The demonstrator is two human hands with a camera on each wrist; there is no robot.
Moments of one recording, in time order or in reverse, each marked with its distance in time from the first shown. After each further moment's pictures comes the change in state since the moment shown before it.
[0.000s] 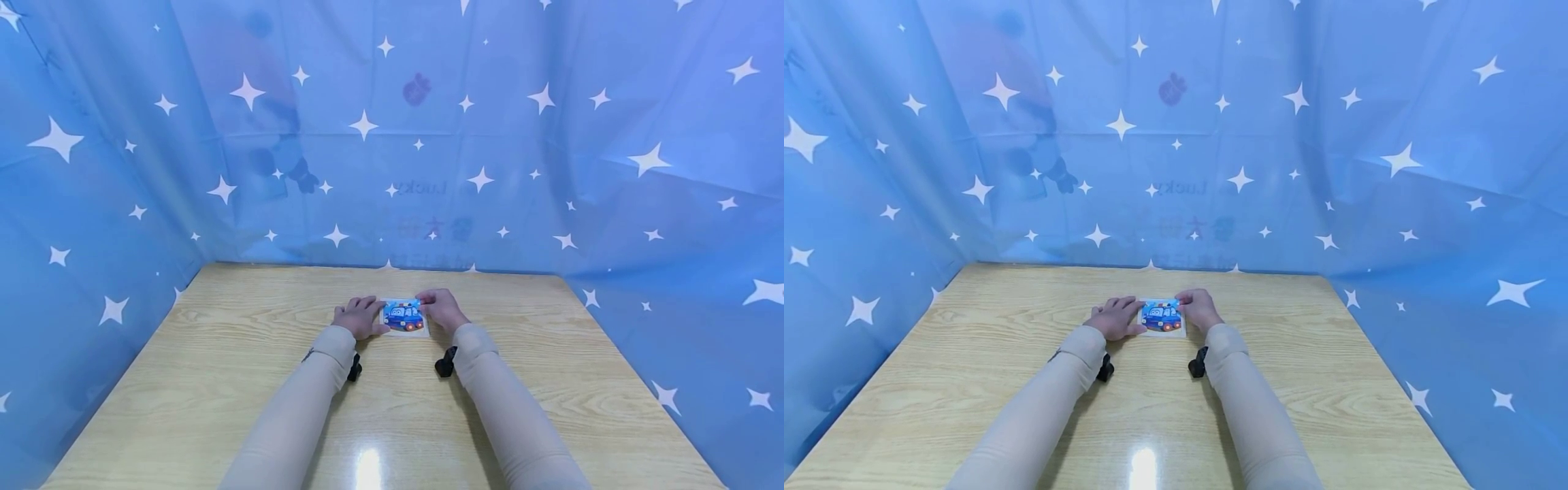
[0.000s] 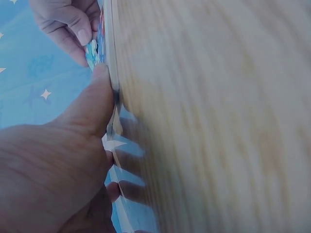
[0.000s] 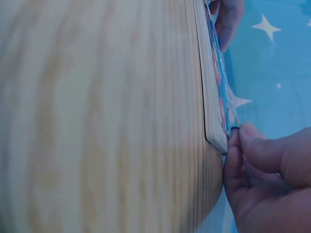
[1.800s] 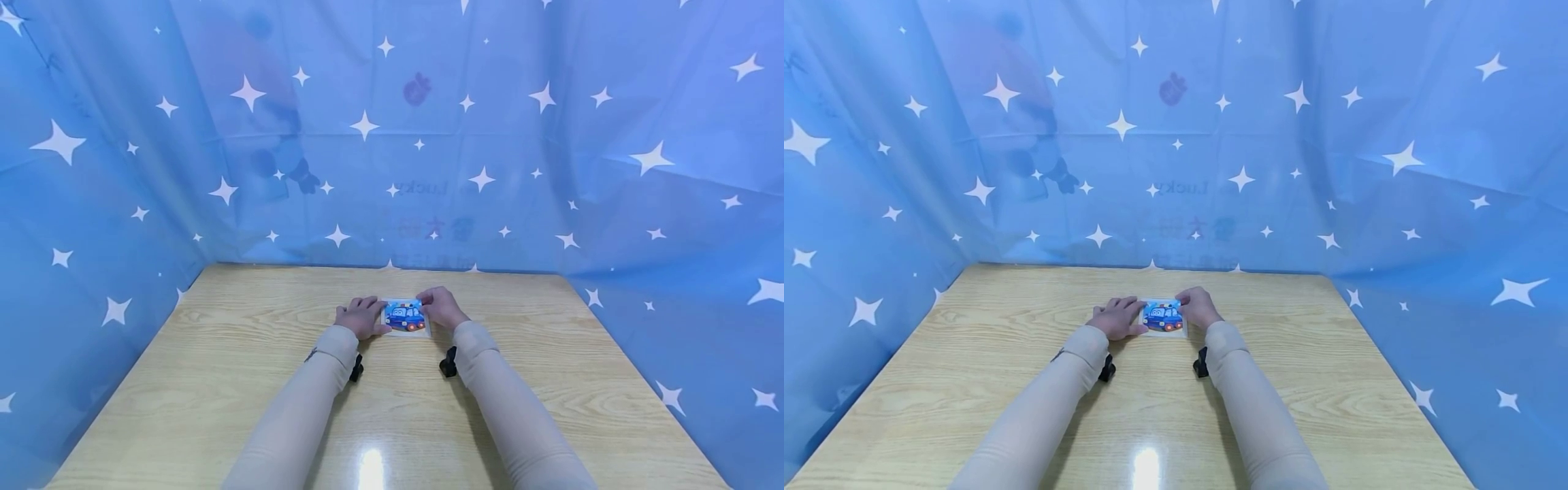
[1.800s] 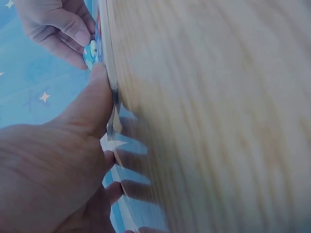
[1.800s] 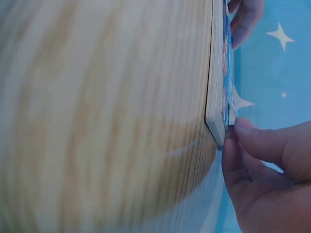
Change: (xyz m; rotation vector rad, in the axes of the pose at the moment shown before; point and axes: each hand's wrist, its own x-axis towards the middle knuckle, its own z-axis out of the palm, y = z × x) left_hand 0.010 -0.002 0.008 0.031 0.015 -0.007; right_hand -0.004 -0.012 -0.002 -0.196 -0.055 -0.068
